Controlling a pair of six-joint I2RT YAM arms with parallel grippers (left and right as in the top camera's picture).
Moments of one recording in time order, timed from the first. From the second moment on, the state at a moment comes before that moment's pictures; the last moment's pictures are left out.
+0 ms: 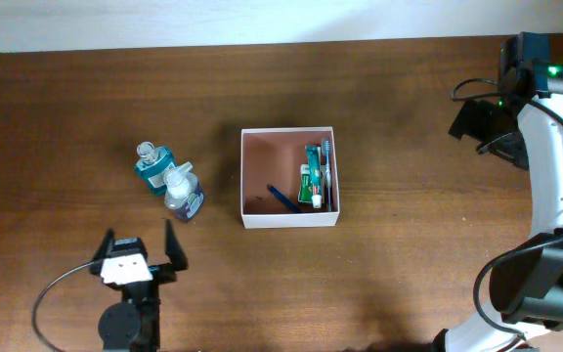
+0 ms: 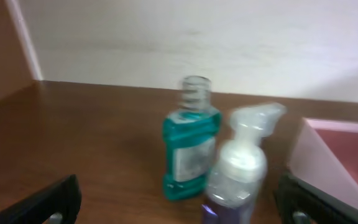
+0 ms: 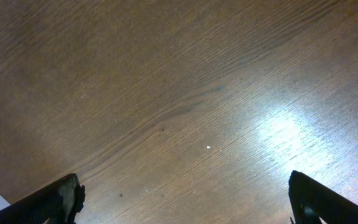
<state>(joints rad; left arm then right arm) -0.04 0.01 0.02 -0.08 -0.15 -0.04 -0.20 1.83 1.78 -1.33 0.16 0.40</state>
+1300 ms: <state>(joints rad) -0.04 1.27 1.22 -1.03 0.27 -0.03 -0.20 1.83 1.78 -1.33 0.16 0.40</state>
